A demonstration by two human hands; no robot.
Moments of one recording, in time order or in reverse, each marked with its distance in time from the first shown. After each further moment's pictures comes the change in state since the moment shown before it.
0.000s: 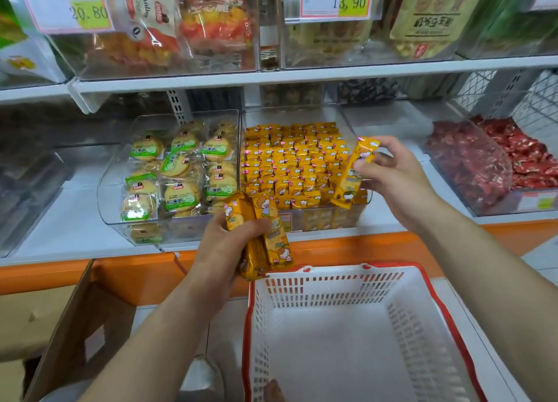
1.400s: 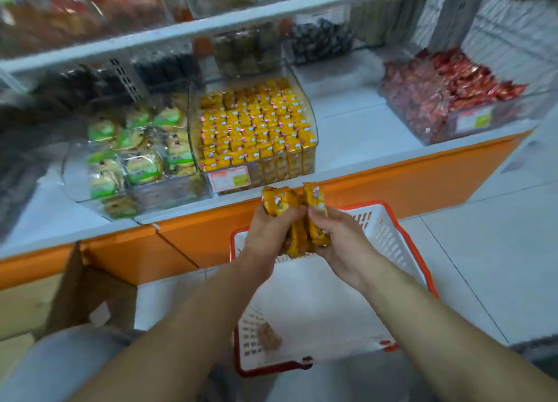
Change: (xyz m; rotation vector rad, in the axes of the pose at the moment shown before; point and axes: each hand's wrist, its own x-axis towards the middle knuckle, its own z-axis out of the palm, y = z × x) left_hand -0.025 -0.101 0.093 0.200 -0.096 -0.080; right_hand -0.157 0.093 0.008 0.406 0.031 0.418
